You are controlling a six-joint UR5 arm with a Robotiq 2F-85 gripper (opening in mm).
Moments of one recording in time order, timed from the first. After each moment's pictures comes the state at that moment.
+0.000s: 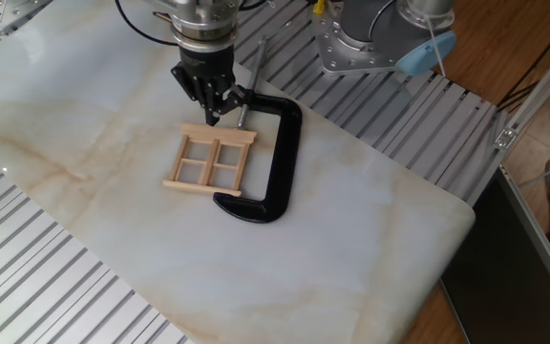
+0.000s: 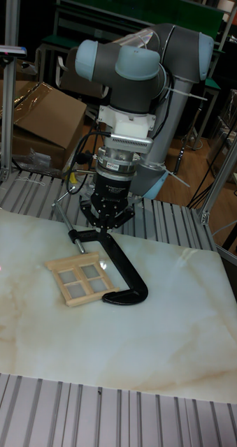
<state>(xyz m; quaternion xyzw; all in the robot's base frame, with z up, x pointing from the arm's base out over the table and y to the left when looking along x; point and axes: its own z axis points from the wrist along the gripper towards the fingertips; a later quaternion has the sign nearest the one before) 0.485 -0.015 0.149 -0.05 1.00 0.02 0.06</state>
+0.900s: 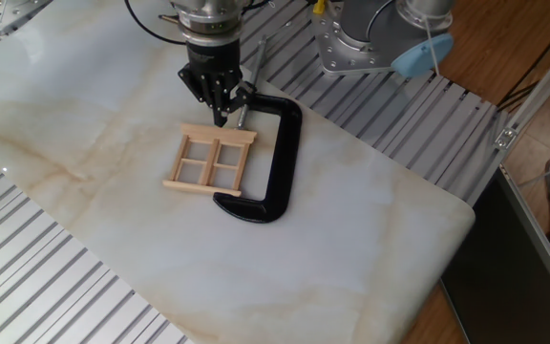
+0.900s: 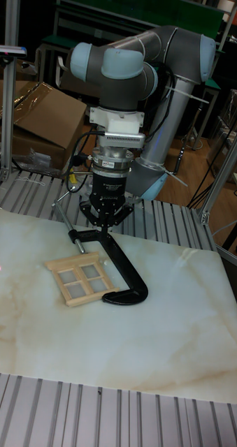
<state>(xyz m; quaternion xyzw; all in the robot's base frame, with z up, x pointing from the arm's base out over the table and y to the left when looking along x) 0.466 -0.014 0.140 -0.10 0.99 0.05 0.08</state>
